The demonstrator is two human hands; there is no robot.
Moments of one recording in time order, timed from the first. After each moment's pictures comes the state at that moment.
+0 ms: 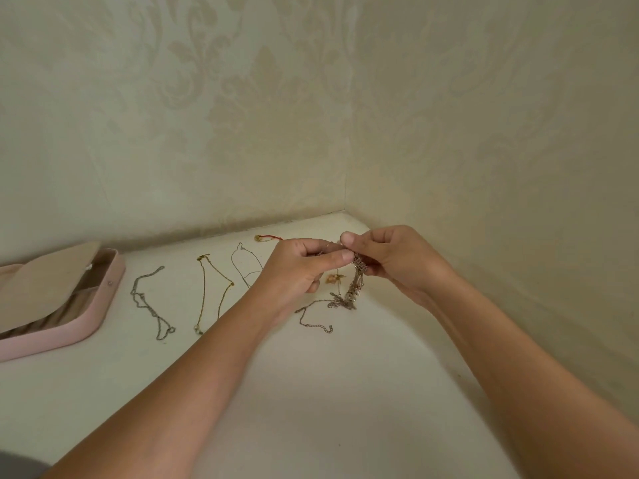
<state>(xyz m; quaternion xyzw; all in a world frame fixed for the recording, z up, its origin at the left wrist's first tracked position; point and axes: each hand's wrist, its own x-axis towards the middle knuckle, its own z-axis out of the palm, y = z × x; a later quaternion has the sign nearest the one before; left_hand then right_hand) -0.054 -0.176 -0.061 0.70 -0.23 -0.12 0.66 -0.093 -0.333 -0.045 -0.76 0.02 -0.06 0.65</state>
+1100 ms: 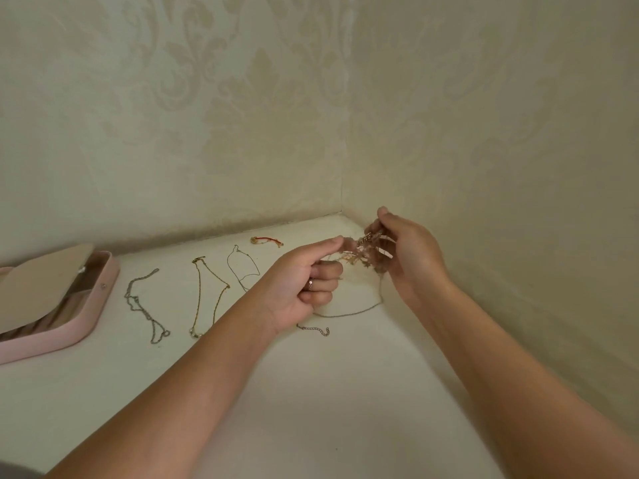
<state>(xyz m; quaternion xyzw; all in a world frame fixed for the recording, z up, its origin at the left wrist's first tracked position) -0.062 -0.181 -0.050 0.55 -0.16 -0.32 0.75 -0.090 -0.333 -0.042 -0.61 0.12 -0.19 0.76</state>
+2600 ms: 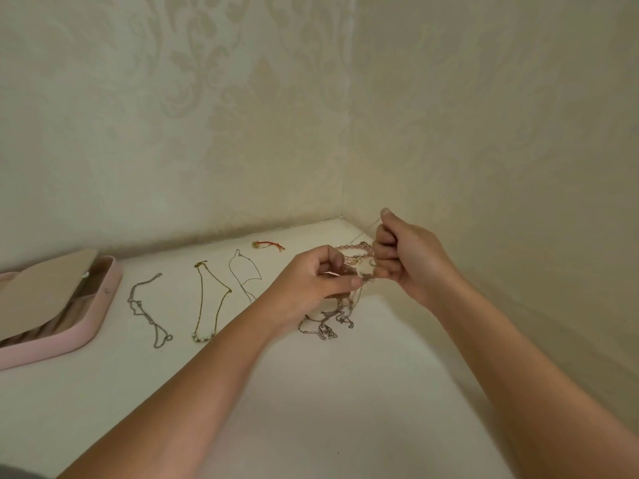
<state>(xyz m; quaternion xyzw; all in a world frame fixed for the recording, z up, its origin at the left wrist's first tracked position) -0.049 -0.187 -0.072 0.66 -0.28 -0.18 0.67 -0.092 -0.339 -0.035 -0.65 0.10 -0.09 0.75</state>
